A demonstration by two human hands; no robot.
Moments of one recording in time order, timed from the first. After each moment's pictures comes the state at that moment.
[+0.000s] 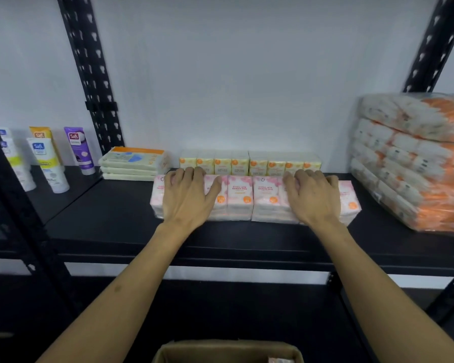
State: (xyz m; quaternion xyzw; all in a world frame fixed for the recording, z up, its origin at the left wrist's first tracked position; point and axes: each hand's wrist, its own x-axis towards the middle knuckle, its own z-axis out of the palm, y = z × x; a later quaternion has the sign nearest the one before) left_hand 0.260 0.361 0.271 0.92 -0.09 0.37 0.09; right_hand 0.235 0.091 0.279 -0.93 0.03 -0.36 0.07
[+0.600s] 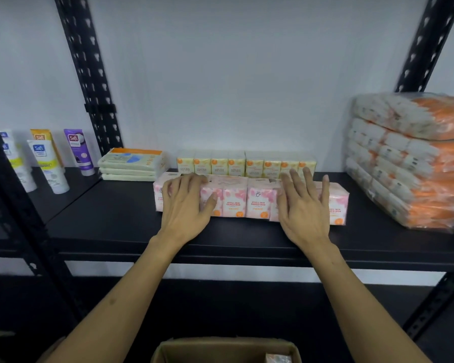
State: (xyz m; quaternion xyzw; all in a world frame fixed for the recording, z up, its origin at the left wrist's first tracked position) left_hand 0.248 0.368 0.247 0.90 -0.16 0.38 0.15; right_hand 0.214 0.097 0.241 -0.91 0.01 -0.42 0.04
